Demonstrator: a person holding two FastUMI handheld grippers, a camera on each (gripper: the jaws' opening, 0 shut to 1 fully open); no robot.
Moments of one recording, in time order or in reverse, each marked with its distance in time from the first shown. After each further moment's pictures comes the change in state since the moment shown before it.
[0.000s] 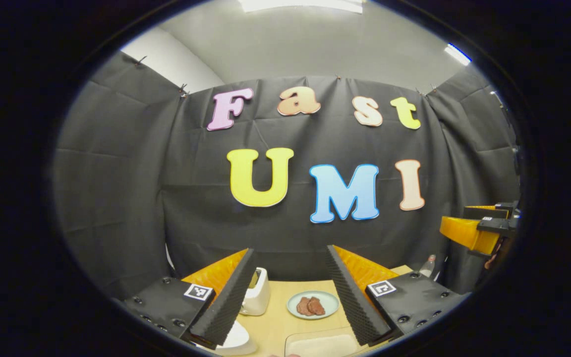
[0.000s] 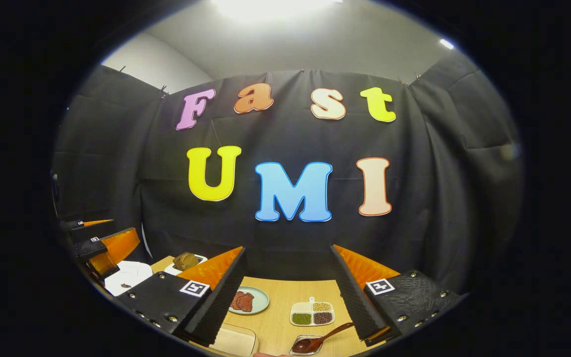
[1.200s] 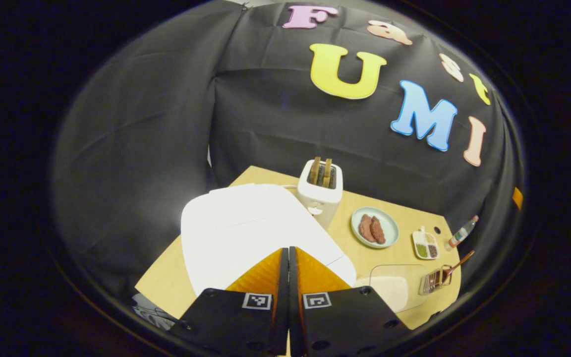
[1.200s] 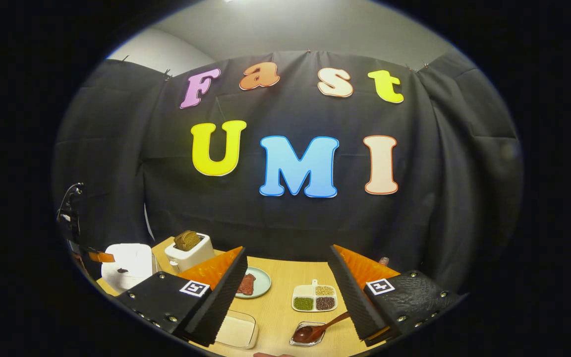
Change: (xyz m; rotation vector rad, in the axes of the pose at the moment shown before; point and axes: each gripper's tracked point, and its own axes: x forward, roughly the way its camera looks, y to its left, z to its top) left arm -0.024 0.211 -0.243 -0.220 0.628 0.182; right arm 0.003 0.002 -0.053 -0.021 0.131 0.018
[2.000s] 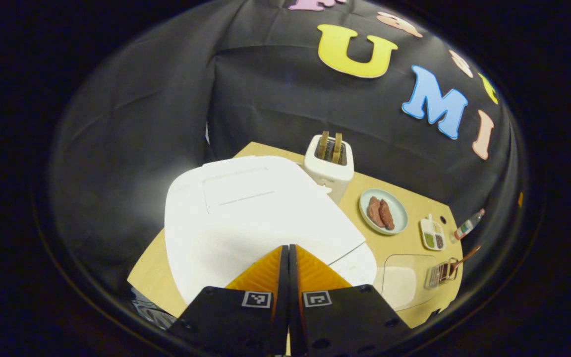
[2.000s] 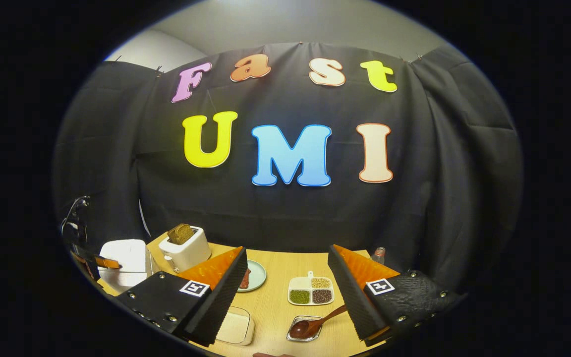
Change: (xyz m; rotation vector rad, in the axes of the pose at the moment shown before) left arm 0.029 0.001 -0.014 -0.028 0.044 -0.014; right arm 0.004 -0.010 -0.016 0.018 0.038 -0.015
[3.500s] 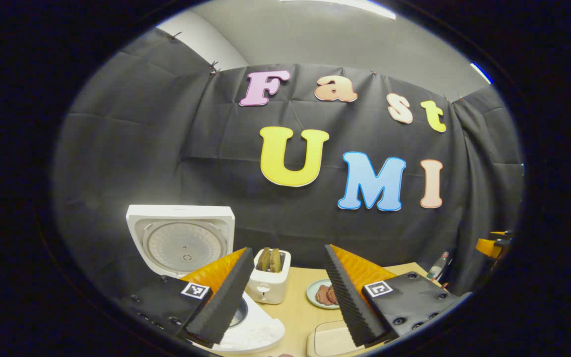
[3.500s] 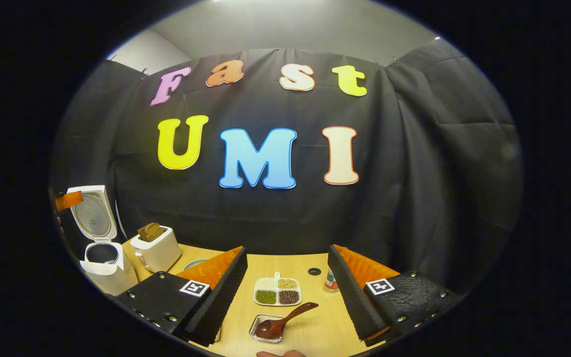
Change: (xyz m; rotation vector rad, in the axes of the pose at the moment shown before) left arm -0.138 -0.147 0.136 0.137 -0.597 -0.160; right arm -0.011 -0.087 -0.034 0.030 -0.042 -0.149
